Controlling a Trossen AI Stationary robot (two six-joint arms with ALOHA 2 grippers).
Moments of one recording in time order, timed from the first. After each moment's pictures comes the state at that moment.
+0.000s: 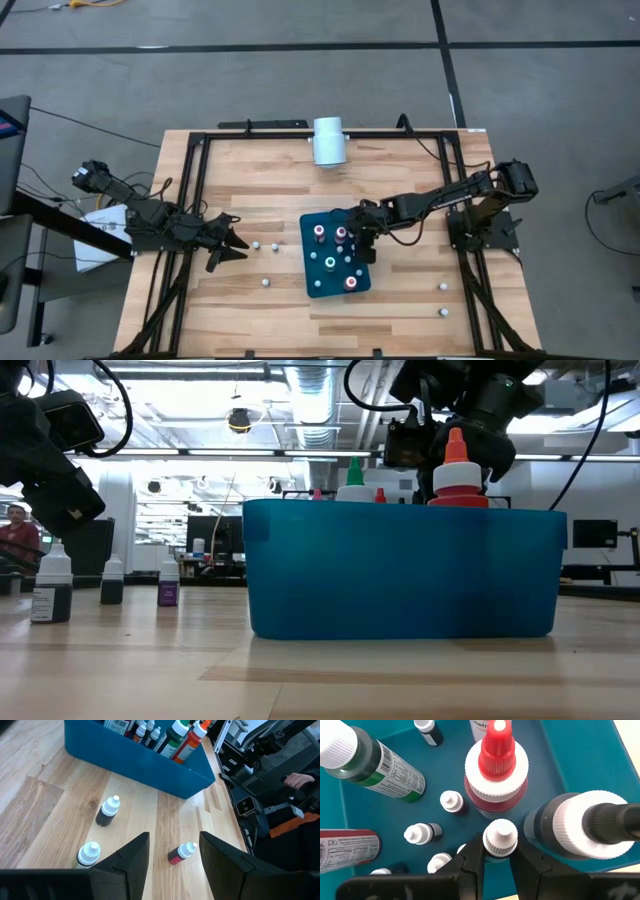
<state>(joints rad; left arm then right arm) -0.47 0.37 0.09 -0.10 -0.19 -0.72 0.11 1.62 0.93 -0.37 0.00 0.21</state>
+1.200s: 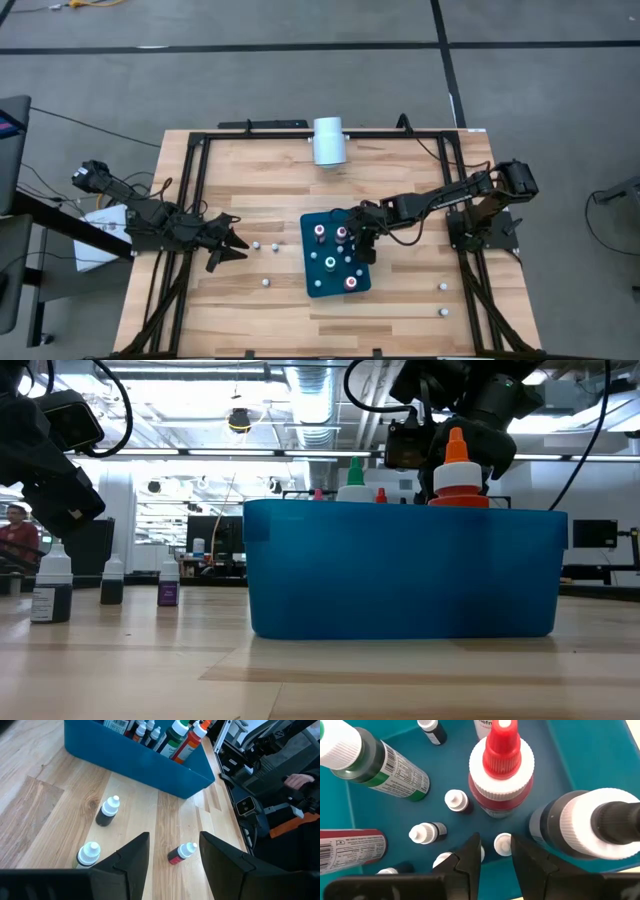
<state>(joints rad) -0.47 0.37 0.09 -0.10 -0.19 -0.72 0.11 1.62 0.93 -0.38 -0.03 0.24</state>
